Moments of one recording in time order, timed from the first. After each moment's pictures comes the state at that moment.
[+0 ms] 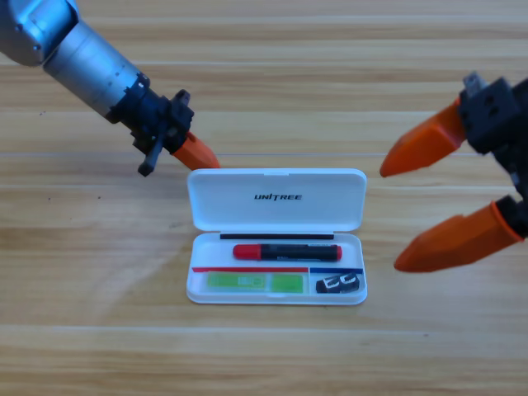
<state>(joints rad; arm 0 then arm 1) -0.32 2.19 -1.56 0.71 -0.70 1.15 0.84 1.48 -1.26 0.67 0.47 -0.51</state>
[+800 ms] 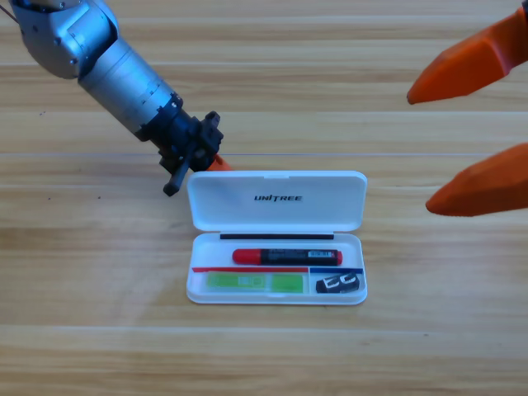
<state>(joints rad) -0.40 2.22 -1.58 0.73 -0.68 1.12 0.85 1.36 -1.31 0.67 0.49 -0.47</state>
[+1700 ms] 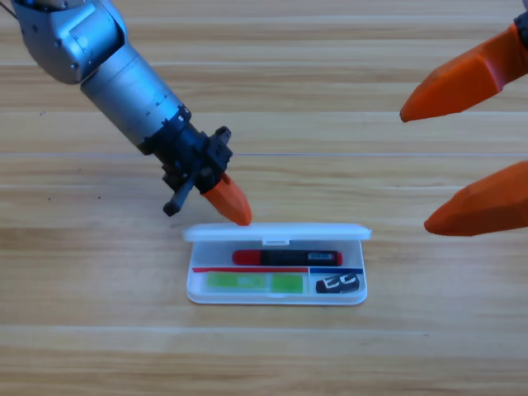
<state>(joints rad) -0.48 2.16 -1.51 0.76 -0.67 1.12 0.86 1.37 -1.30 0.67 0.52 -0.47</state>
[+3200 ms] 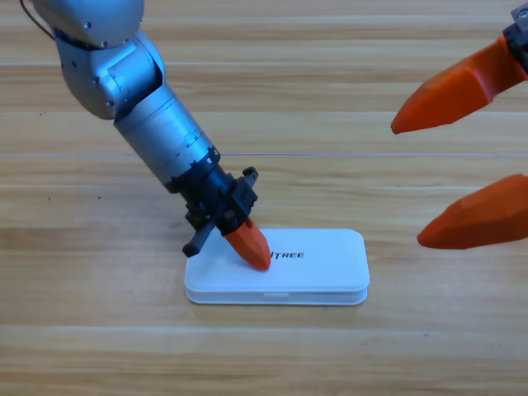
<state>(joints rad) -0.57 2.20 -1.47 0.72 -0.65 1.12 0.88 1.38 -1.30 0.67 0.53 -0.47</state>
